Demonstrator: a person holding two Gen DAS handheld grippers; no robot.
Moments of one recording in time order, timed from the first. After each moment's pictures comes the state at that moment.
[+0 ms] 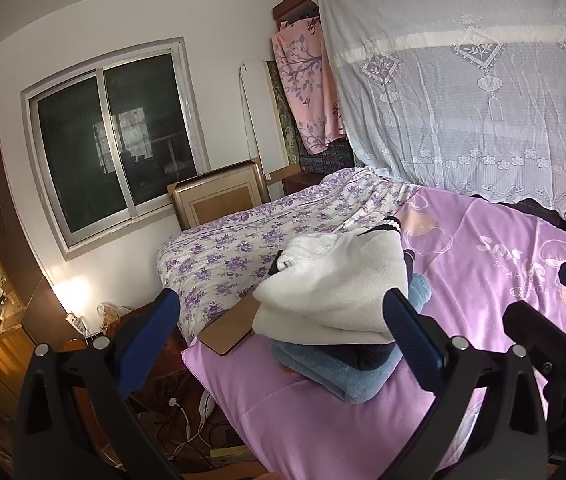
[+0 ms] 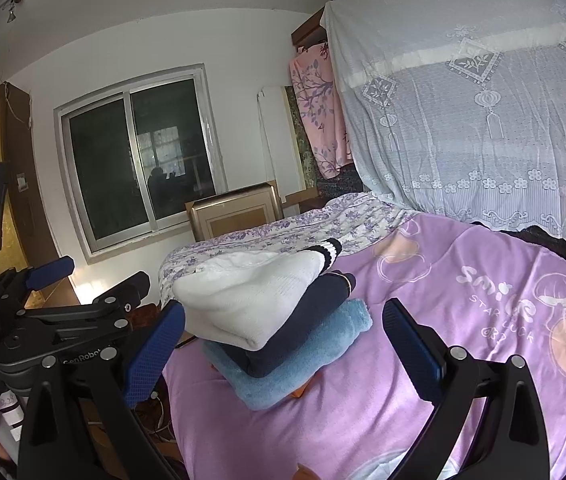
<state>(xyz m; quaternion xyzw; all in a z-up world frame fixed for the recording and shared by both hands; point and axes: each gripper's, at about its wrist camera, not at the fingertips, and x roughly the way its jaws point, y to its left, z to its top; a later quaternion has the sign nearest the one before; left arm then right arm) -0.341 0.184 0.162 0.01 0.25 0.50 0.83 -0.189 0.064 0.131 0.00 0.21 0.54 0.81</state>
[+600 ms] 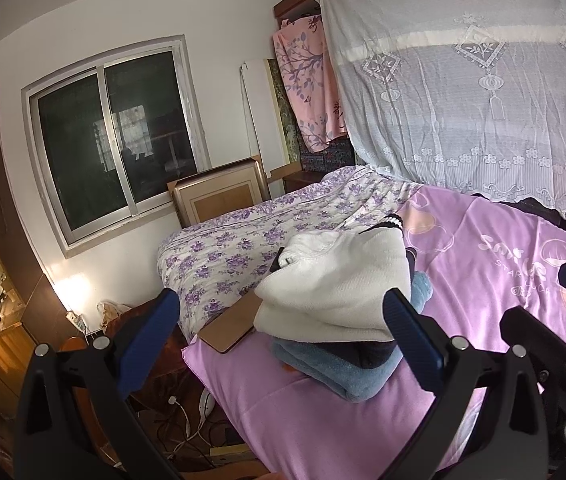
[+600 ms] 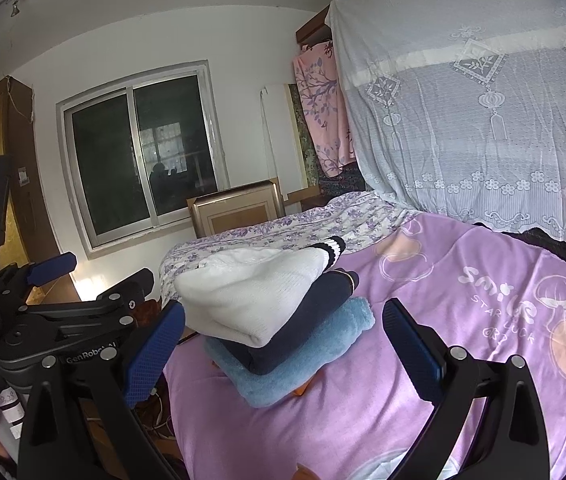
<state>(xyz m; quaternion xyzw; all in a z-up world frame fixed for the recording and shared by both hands) -0.346 0.185 0.159 0.00 0.25 0.50 0.83 -0.194 0.070 0.129 -0.01 0.21 0.54 0.81</state>
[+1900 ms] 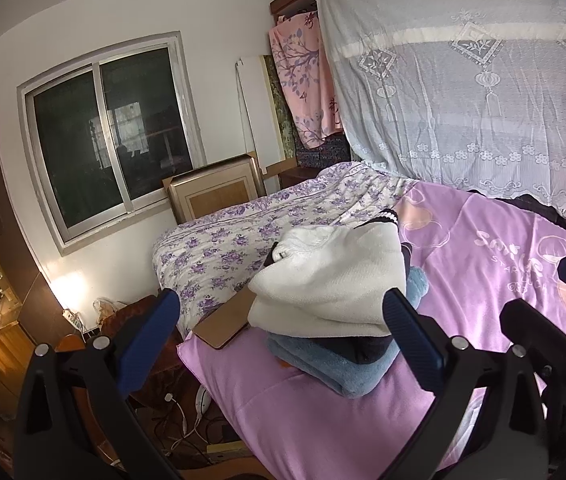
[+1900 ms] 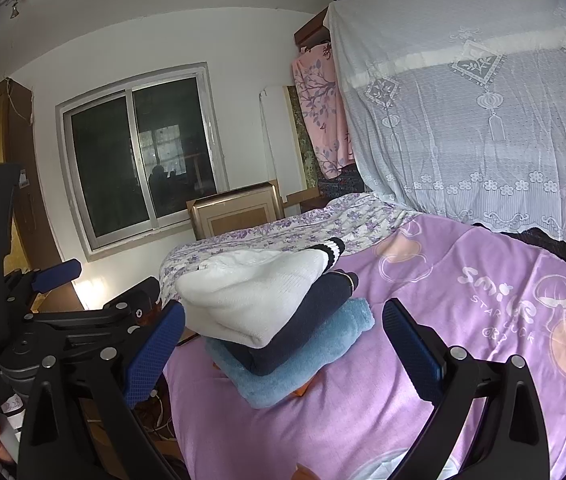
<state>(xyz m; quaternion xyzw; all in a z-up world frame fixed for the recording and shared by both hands) -0.339 0.190 0.154 0.00 0.26 0.49 0.83 -0.194 0.067 0.129 -0.01 0.21 0.55 0.81</state>
